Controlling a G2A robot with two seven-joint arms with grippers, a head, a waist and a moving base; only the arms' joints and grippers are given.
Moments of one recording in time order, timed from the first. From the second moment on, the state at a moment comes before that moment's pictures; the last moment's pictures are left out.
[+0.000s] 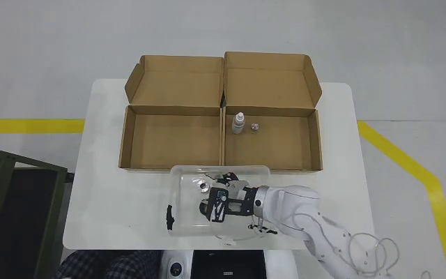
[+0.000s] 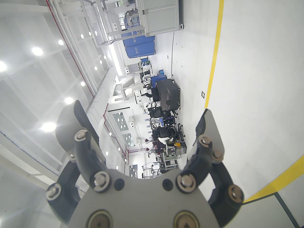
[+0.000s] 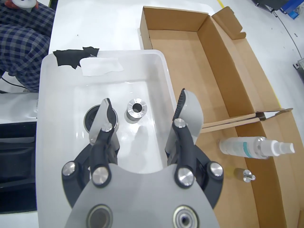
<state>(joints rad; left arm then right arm) -0.01 -0.37 -0.75 -1.25 2.03 -0.40 0.22 -1.23 -1.16 0.88 -1.98 -1.49 -0.65 0.43</state>
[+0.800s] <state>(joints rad) -0.01 -0.37 -0.75 -1.25 2.03 -0.40 0.22 -1.05 -1.21 0.76 -1.77 -1.42 -0.67 0.47</state>
